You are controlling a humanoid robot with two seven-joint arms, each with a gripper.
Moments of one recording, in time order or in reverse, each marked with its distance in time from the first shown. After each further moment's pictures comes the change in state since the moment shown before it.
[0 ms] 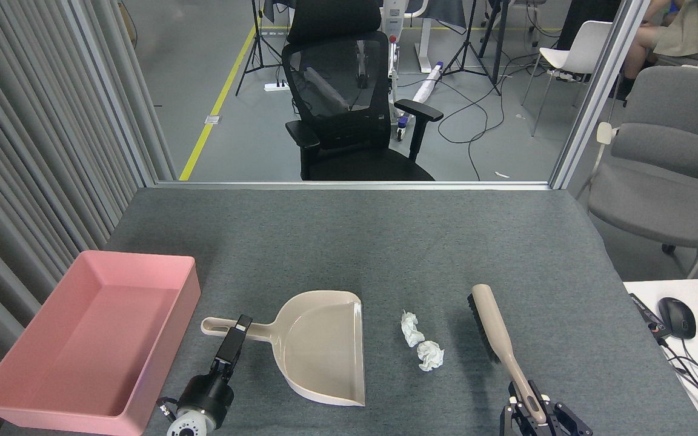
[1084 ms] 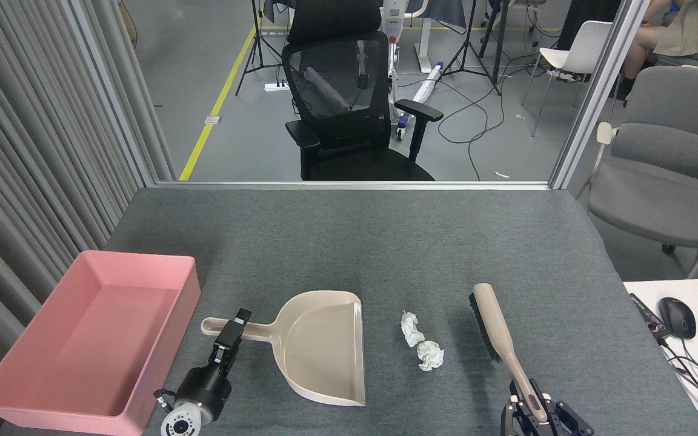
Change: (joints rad) left arm -0.030 0.019 0.001 0.030 0.072 -0.029 -0.058; right arm 0.000 0.001 -0.003 -0.011 -0.002 0.002 0.006
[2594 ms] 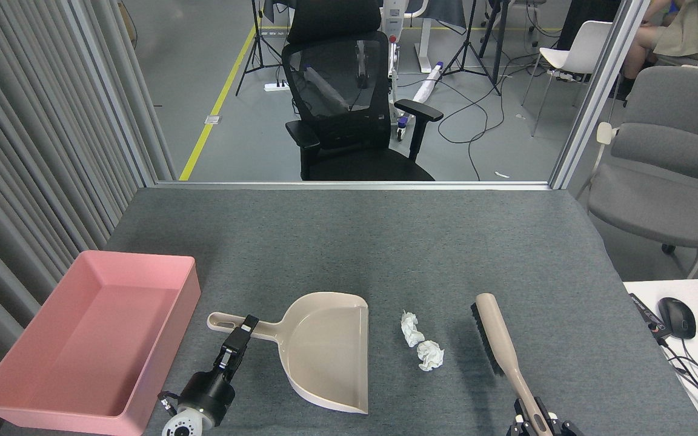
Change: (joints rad) left arm 0.009 -0.009 0.013 0.007 -0.026 -0.074 -0.049; right arm 0.092 -0.001 0.001 -0.047 0.003 -0.012 -0.058
